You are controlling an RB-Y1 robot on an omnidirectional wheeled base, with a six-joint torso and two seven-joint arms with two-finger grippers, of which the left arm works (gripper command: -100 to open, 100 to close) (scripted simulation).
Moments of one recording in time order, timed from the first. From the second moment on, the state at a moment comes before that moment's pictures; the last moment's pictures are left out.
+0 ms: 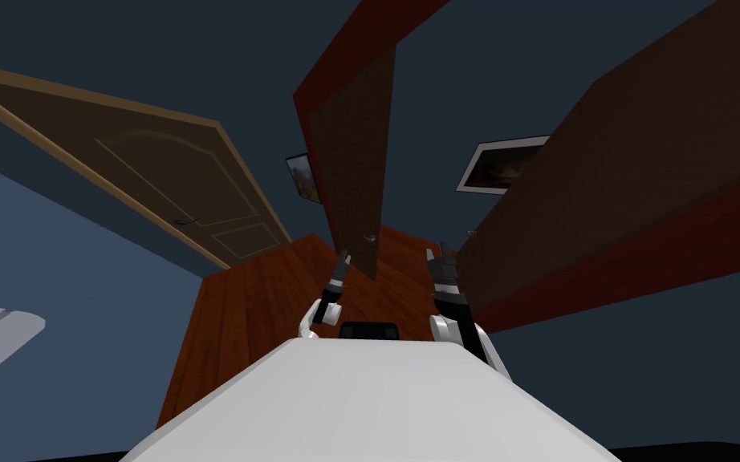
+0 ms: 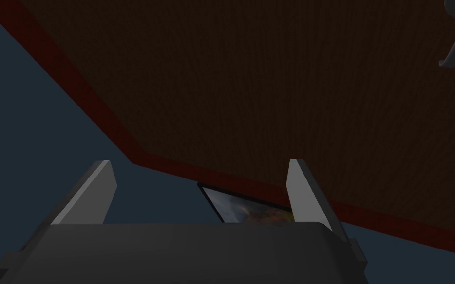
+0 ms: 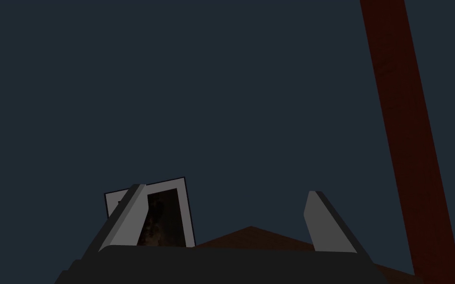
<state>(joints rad) 0.16 0.09 -0.23 -1.47 -0.05 -0.72 0.06</state>
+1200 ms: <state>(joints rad) 0.04 0.08 -0.30 -1.14 -0.11 -0.75 0.12</state>
